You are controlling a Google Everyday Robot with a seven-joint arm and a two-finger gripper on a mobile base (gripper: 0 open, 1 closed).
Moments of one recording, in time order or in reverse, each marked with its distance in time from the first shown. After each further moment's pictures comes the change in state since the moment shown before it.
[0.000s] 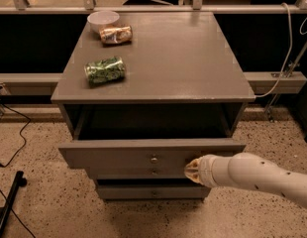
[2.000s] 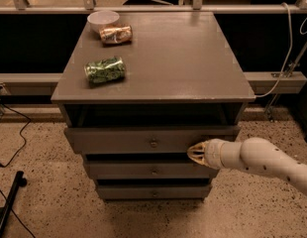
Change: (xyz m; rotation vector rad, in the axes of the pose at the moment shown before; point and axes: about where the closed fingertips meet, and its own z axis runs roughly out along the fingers) arm 0.029 -0.063 0.015 0.115 -0.132 -0.040
